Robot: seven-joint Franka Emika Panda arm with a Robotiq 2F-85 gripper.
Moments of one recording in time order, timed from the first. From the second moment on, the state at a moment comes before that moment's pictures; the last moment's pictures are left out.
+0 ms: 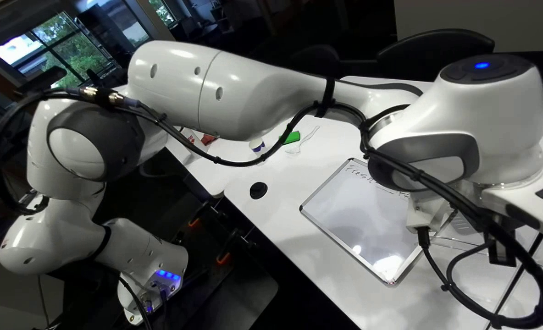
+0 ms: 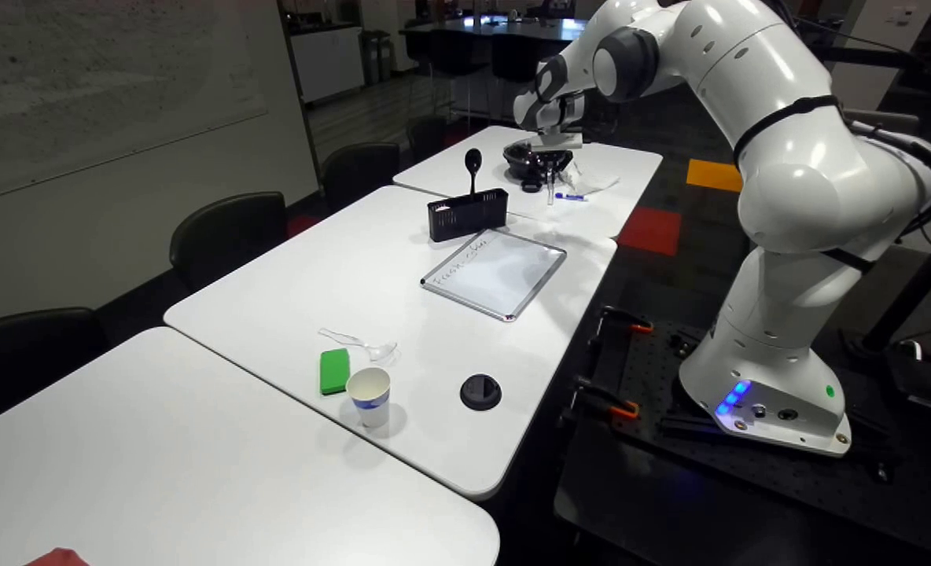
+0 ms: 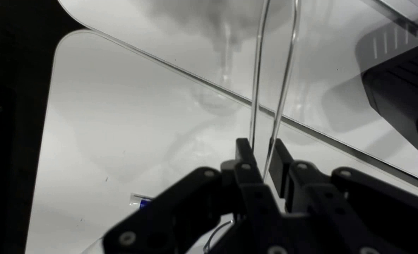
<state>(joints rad) -0.64 0.99 -0.35 -1.24 0.16 2.34 0.28</state>
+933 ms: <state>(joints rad) -0.32 0.41 -0.40 -1.78 -0.07 2.39 0.28</state>
